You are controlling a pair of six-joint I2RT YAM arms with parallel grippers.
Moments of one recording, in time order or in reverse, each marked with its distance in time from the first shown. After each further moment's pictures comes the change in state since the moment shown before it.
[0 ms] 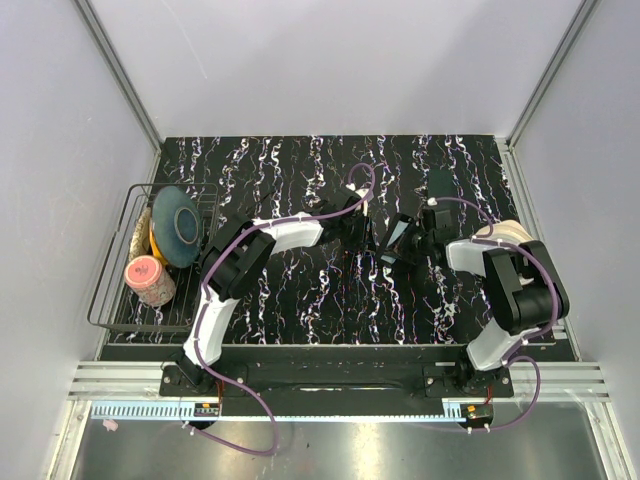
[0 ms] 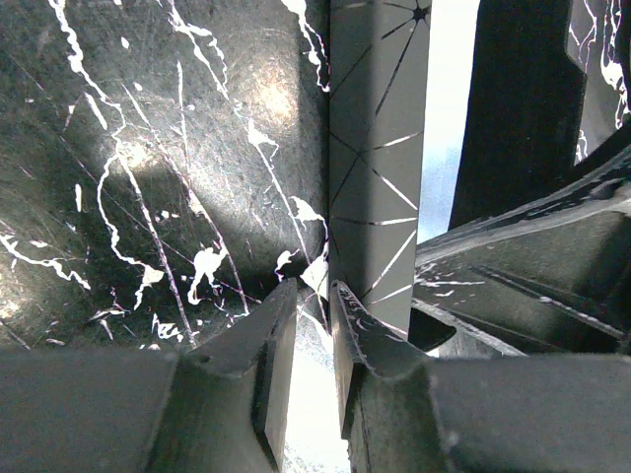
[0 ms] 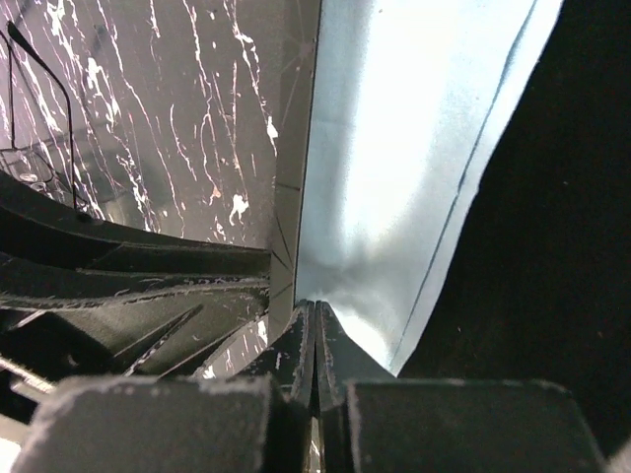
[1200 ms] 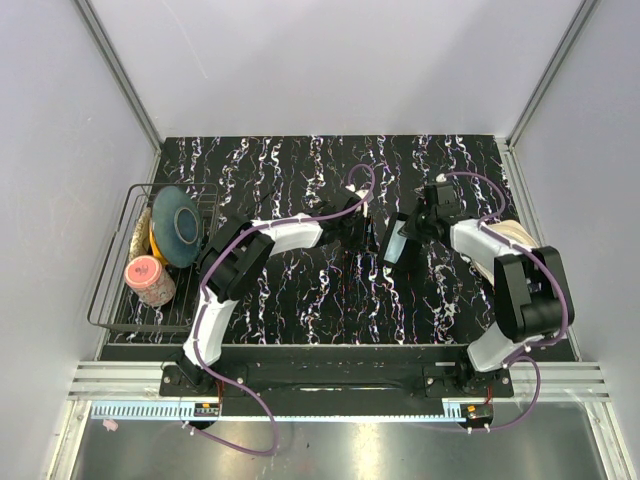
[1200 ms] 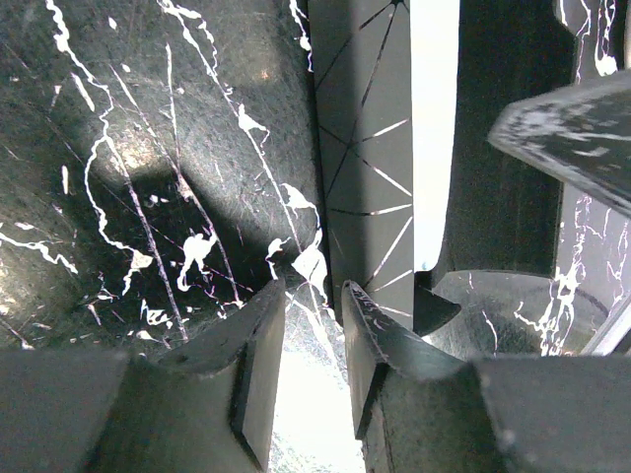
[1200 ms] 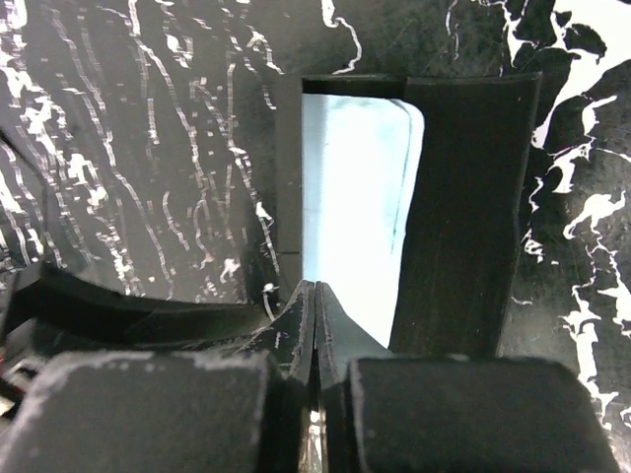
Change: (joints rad) left arm -0.005 -0.016 -0.019 0.003 -0.006 -0.011; right arm -0.002 -0.060 0.214 -0.285 0.258 -0.093
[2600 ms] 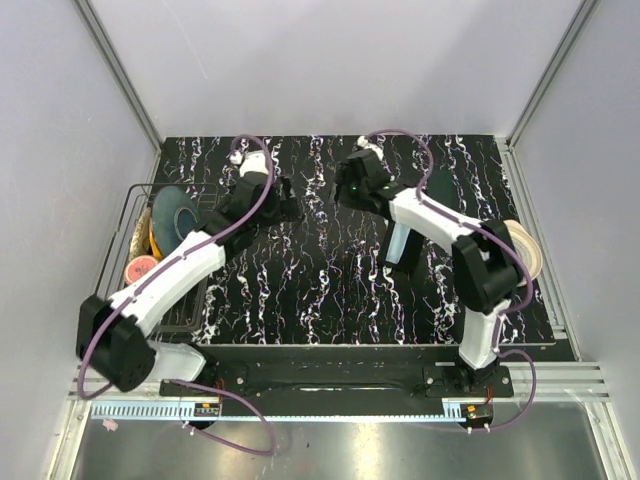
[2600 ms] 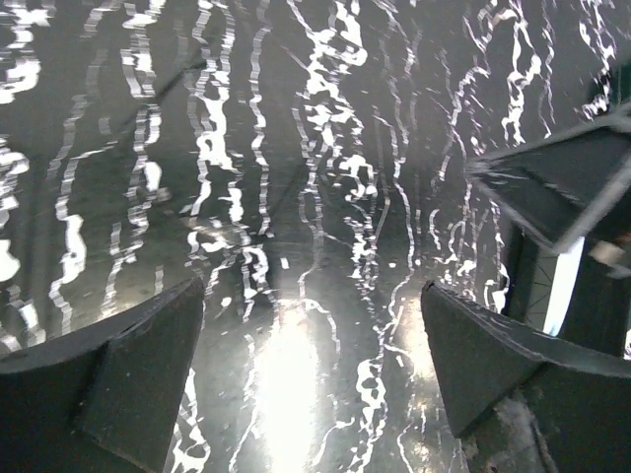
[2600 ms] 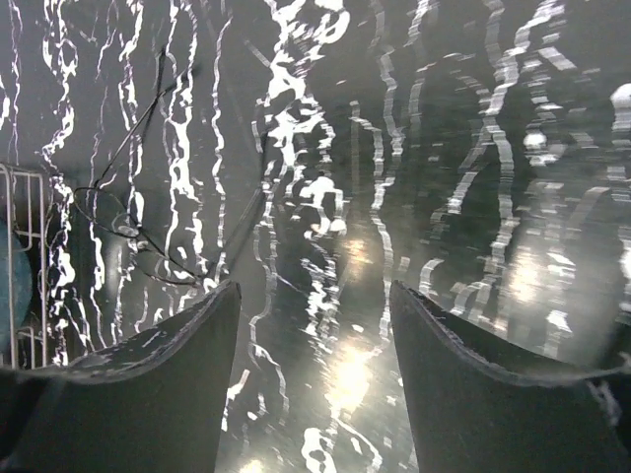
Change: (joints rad) left arm 0.182 -0.779 -0.335 -0.240 -0.598 0.049; right arm 0.314 0.243 0.495 -0.096 0.169 -0.102
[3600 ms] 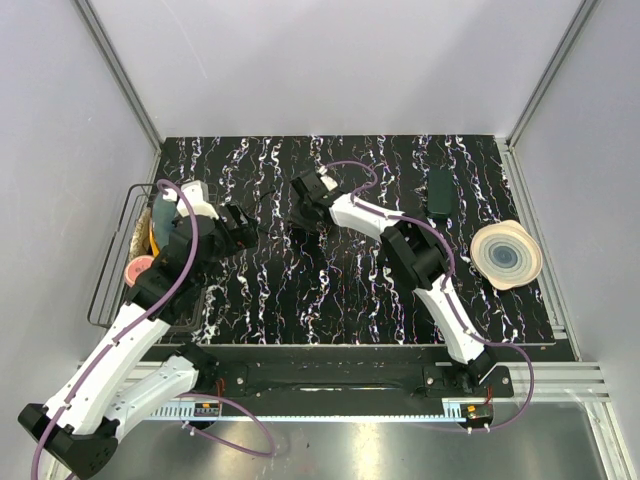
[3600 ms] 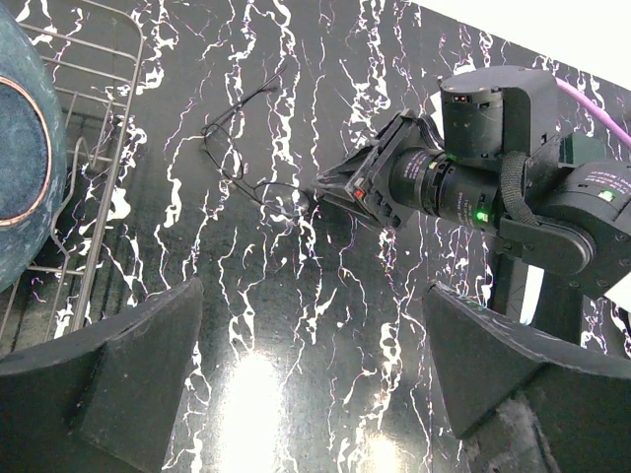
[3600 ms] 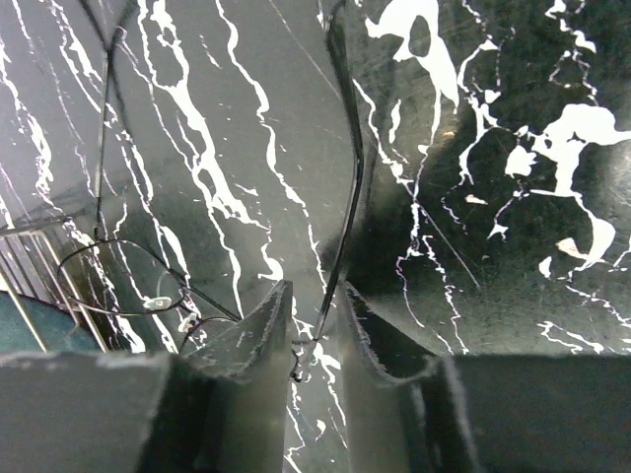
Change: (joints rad) left arm 0.038 -0.602 -0.227 -0.186 -0.094 -0.041; right arm 0.198 0.594 0.526 -0.132 -0.016 0.520
